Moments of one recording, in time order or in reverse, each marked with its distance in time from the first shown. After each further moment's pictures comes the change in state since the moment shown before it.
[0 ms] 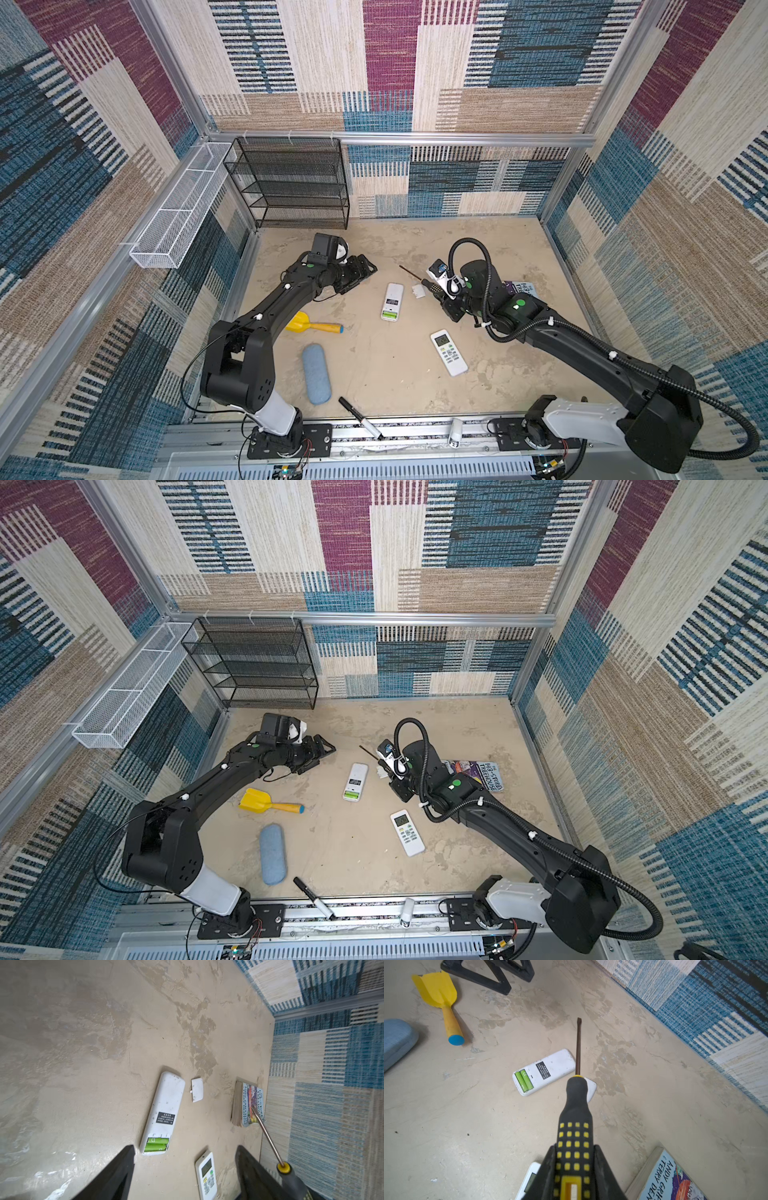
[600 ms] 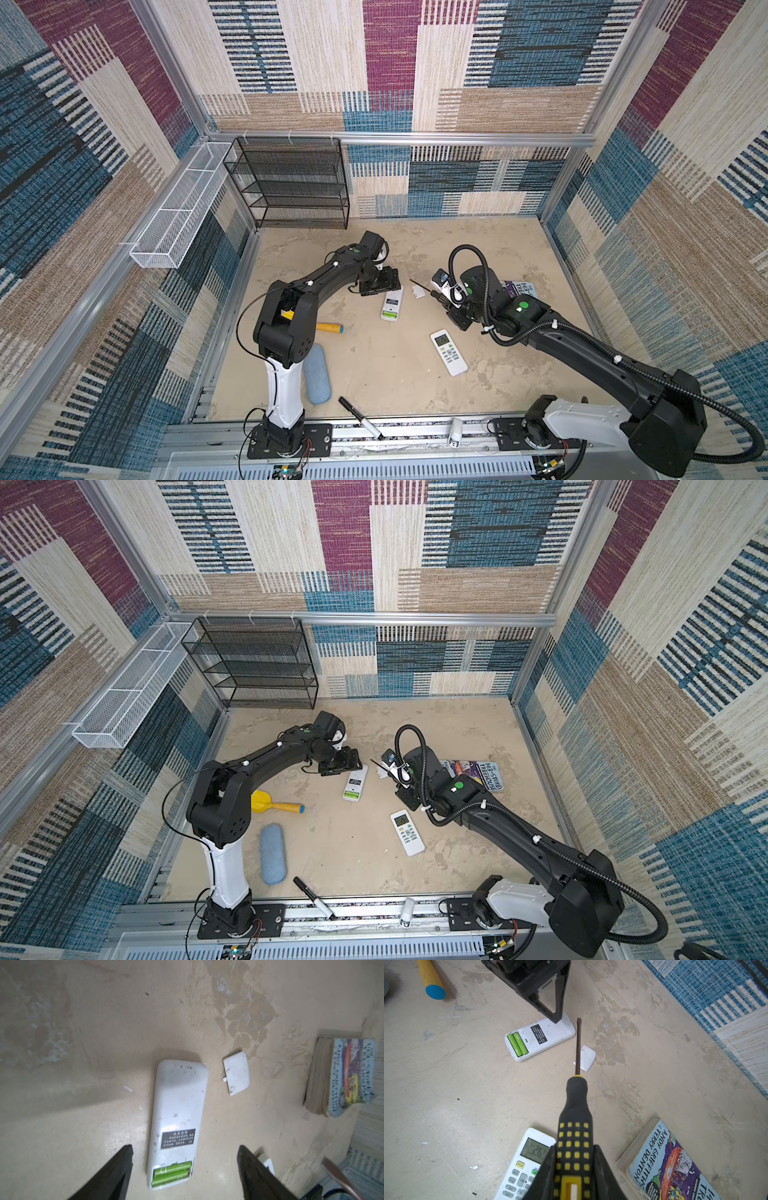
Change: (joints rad) left arm -0.188 0.384 0.347 -0.260 -0.187 0.207; right arm 0.008 -0.024 -0.011 -0.119 0.034 -0.034
